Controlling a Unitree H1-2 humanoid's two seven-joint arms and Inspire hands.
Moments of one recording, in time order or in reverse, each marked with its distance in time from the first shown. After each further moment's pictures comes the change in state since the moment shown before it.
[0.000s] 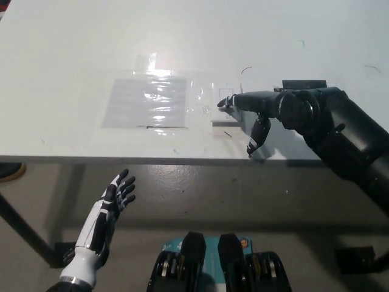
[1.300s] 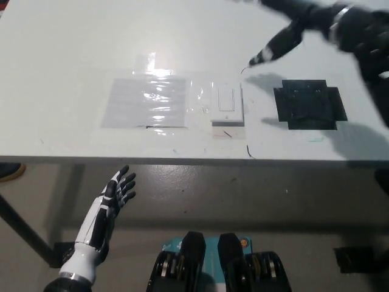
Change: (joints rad) left_arm -0.012 0.006 -0.002 -0.014 -0.001 0.022 0.000; right_arm -0.062 -0.100 -0.439 -0.338 0.127 -0.032 0.036
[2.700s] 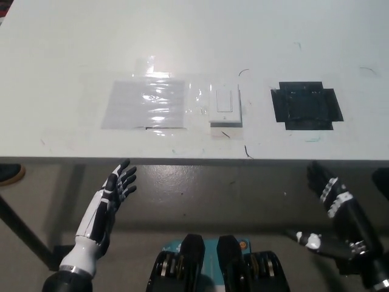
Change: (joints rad) left_arm -0.017 0.009 -0.004 0.004 -0.007 0.009 -0.001; right_arm 1.097 0.405 -0.450 -0.336 0.406 -0.232 -0.209
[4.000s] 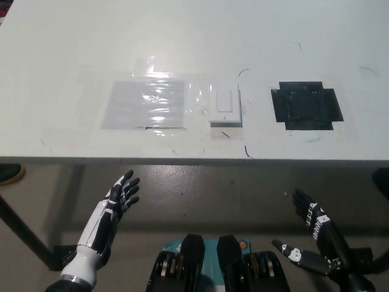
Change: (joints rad) left_arm 0.030 0.005 -0.013 -0.005 0.005 0.003 -0.017; right_arm 0.003 -0.070 0.145 0.198 -0.044 -0.126 -0.169
